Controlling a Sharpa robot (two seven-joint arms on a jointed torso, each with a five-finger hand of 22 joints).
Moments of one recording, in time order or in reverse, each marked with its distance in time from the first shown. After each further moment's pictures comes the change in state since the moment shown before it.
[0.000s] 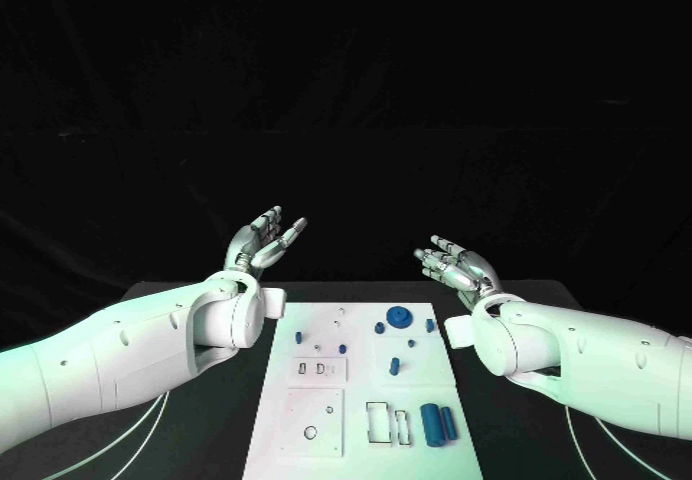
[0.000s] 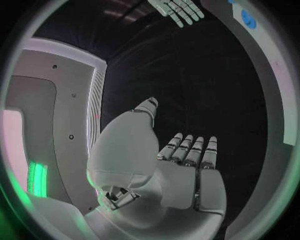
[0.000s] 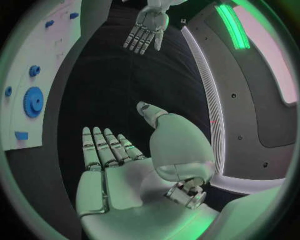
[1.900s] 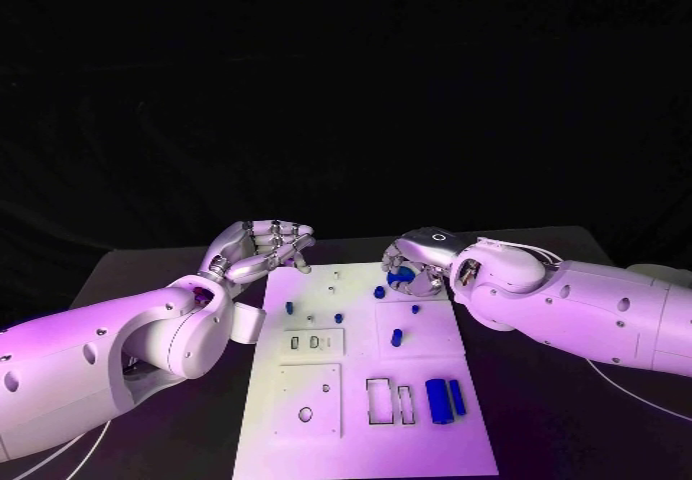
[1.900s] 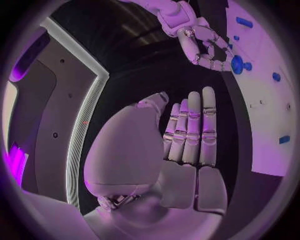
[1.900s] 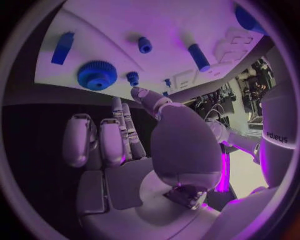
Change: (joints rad) left arm 0.024 -0.220 0.009 0.365 -0.128 0.162 -0.061; left_hand 0.155 -0.120 0.208 -0.004 -0.001 0.678 0.047 0.232 0.190 0.955 -0.059 0.046 0.044 0.854 -0.154 0.704 0.534 0.131 0.836 -0.129 0.659 0.324; right arm 0.136 0.021 -0.010 0.001 -1.614 0.207 -0.477; right_hand 0.124 -0.205 0.100 -0.081 0.068 0.709 0.023 0.212 0.221 0.788 -0.156 0.030 0.129 1.082 -0.237 1.255 1.076 -0.001 1.045 -0.164 1.275 1.153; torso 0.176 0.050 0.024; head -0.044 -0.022
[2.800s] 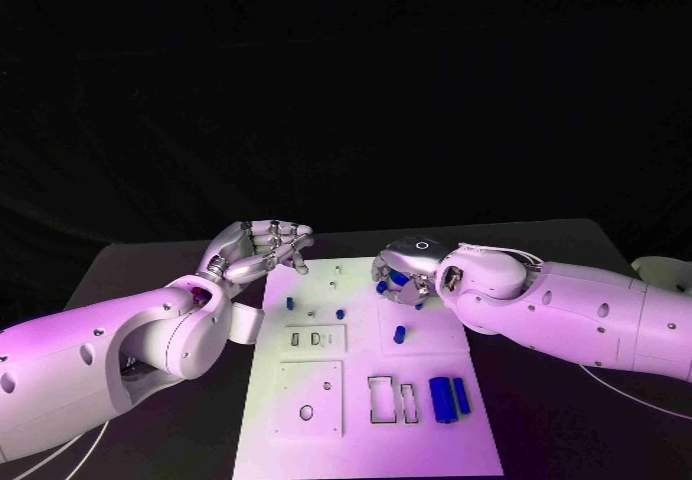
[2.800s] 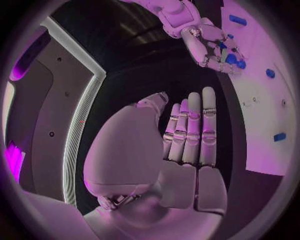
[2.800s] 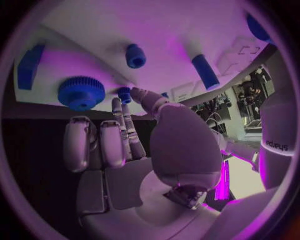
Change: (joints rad) left arm 0.000 -0.001 0.001 0.000 0.001 0.006 -0.004; left_hand -0.004 -0.004 0.005 0.000 0.000 -0.011 0.003 -0.004 0.006 -0.004 0.004 0.000 0.001 -0.018 0.004 0.017 0.010 0.000 -0.018 0.004 0.059 0.041; right arm -0.011 0.041 -0.002 -0.003 -0.071 0.062 -0.023; right_hand 0.009 0.002 0.007 0.013 -0.004 -0.007 0.000 0.000 0.014 -0.021 0.000 0.000 0.009 0.000 0.000 0.047 0.051 0.000 0.018 0.003 0.035 0.058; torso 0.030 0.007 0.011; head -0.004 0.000
